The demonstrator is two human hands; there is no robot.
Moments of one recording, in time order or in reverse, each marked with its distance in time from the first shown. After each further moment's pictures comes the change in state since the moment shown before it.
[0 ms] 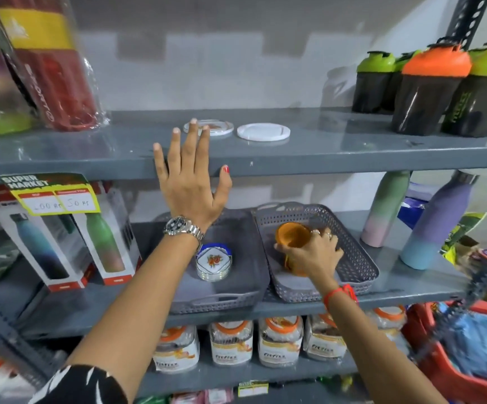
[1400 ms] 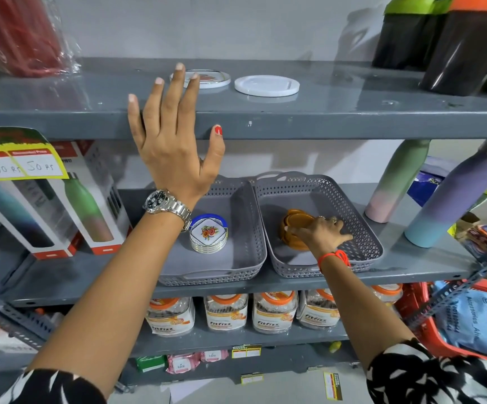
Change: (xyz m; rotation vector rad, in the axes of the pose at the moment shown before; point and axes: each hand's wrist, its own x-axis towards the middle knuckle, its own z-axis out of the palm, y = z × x) left_hand -0.002 -0.002 0.003 -0.026 0.052 -0.044; right_hand 0.047 0.030 0.043 -0.247 -0.245 0.158
